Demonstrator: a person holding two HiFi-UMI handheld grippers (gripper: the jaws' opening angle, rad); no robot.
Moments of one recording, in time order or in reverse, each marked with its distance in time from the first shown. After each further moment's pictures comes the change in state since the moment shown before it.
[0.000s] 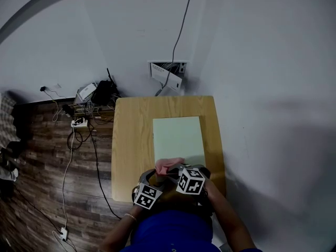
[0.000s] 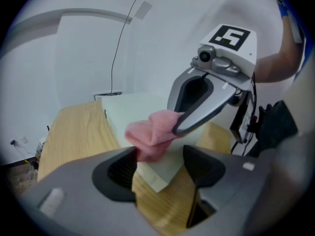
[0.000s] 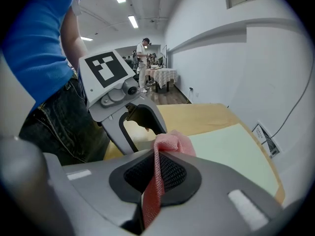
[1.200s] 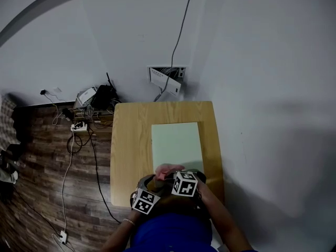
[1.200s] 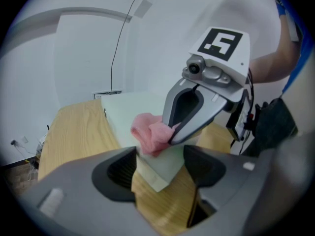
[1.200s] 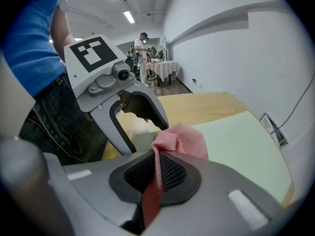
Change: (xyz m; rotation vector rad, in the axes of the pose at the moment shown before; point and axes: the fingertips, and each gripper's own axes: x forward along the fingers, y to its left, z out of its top) left arm 0.000 -0.001 -0.003 0.001 0.013 -0.003; right arm 0.023 0.001 -0.017 0.037 0.074 0.063
